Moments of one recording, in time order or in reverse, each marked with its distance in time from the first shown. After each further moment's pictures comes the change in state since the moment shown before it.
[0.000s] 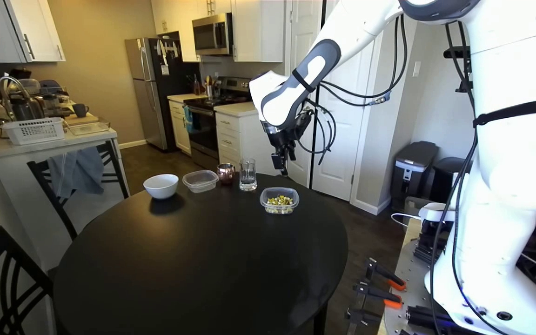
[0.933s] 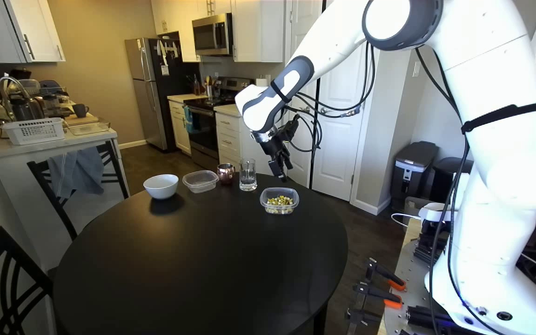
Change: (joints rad) arm -0.030 0.216 0.046 0.267 0.063 -0.278 -0.205
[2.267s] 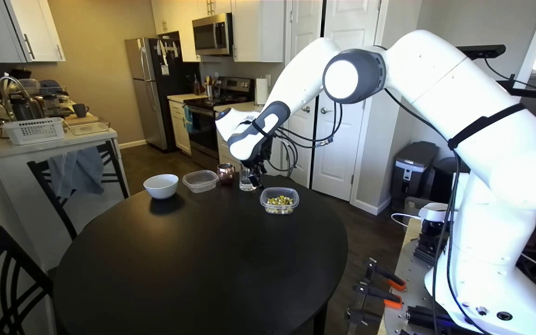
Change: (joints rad) arm 0.028 0.360 -0.017 0.387 -0.173 0.177 0.018
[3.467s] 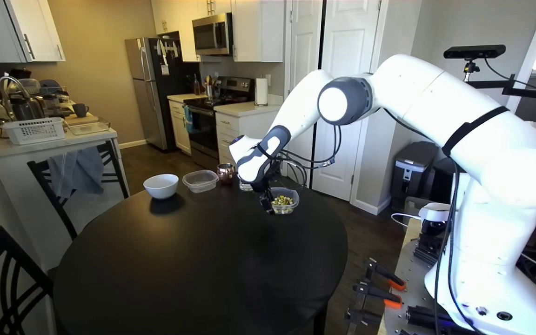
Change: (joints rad) arm -0.099 0.184 0.062 0.053 0.112 0.023 -0.261
